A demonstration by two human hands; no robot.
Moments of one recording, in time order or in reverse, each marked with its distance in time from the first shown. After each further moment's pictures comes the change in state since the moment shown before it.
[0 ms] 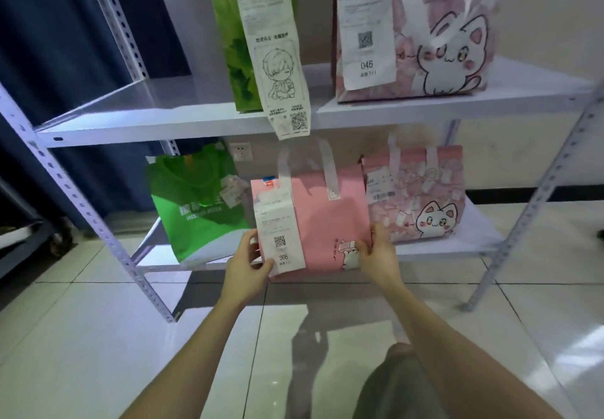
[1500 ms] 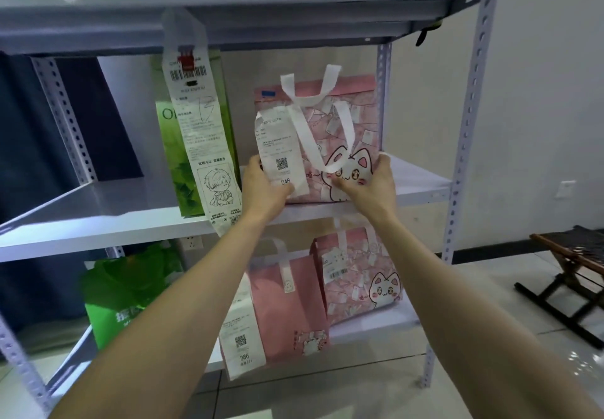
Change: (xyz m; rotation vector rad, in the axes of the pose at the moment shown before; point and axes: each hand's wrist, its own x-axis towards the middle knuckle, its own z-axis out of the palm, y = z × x) left_hand 0.124 0.348 0.046 -0.030 0.166 0.326; right_hand 0.120 -0.195 -0.223 0.103 0.471 -0.266
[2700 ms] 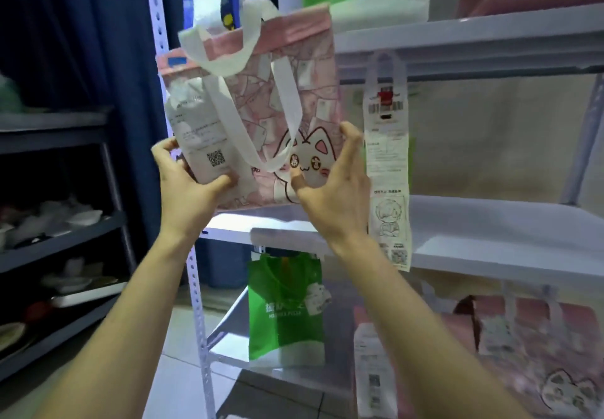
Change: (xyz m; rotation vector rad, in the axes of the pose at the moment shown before) left_hand -0.045 -0.059 -0.370 -0.144 0.567 0.212; right_hand -0.158 -0.279 0.193 0.364 -0.138 -0.639
